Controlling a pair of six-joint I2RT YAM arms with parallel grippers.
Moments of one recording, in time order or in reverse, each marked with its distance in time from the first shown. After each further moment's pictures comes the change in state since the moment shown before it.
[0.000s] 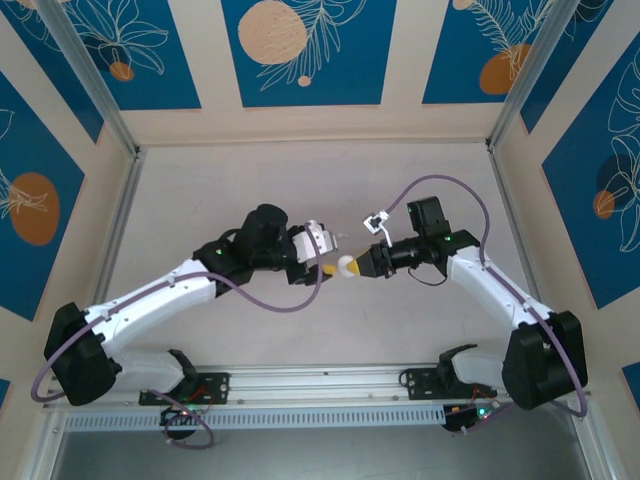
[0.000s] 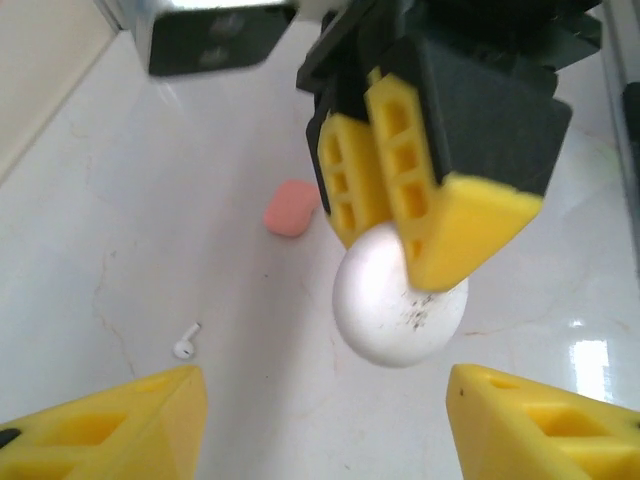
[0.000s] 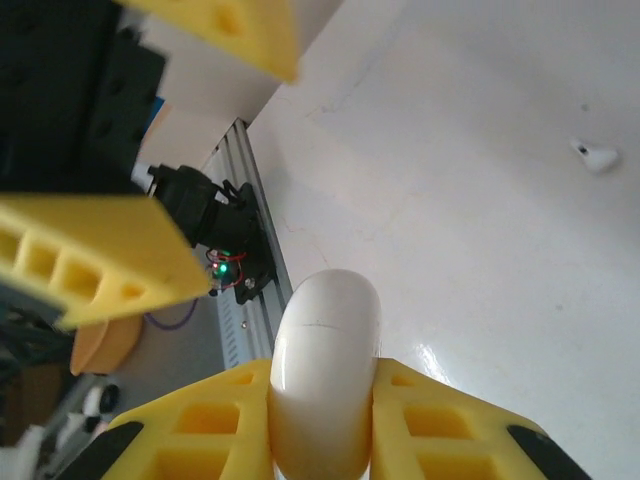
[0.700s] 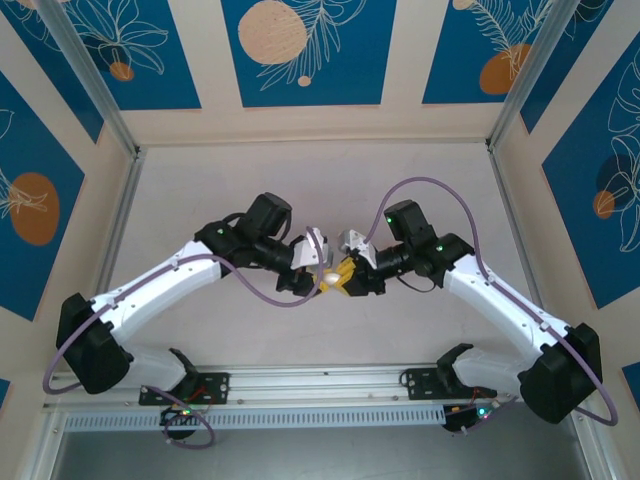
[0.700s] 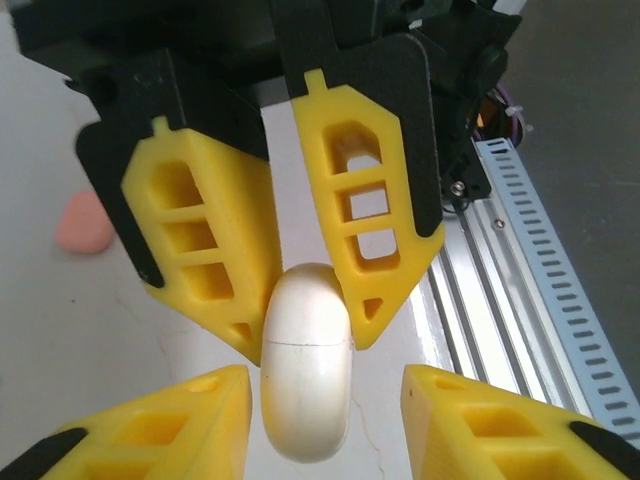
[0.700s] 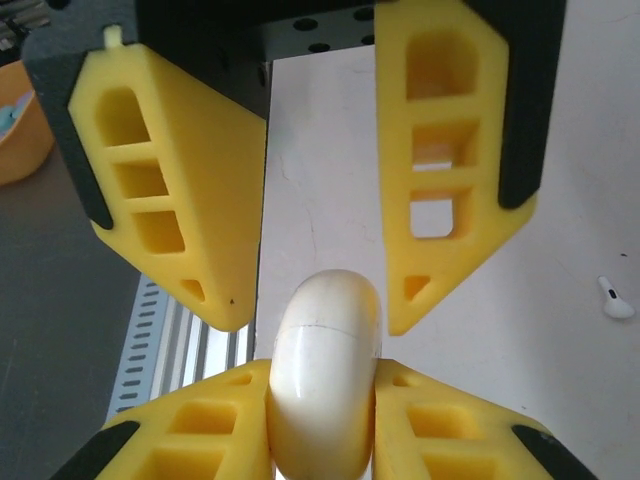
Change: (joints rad) left arm 0.049 0.100 0.169 -0.375 0.385 0.221; right arm 0.237 -0.069 0.086 -0.099 0.196 -0.410
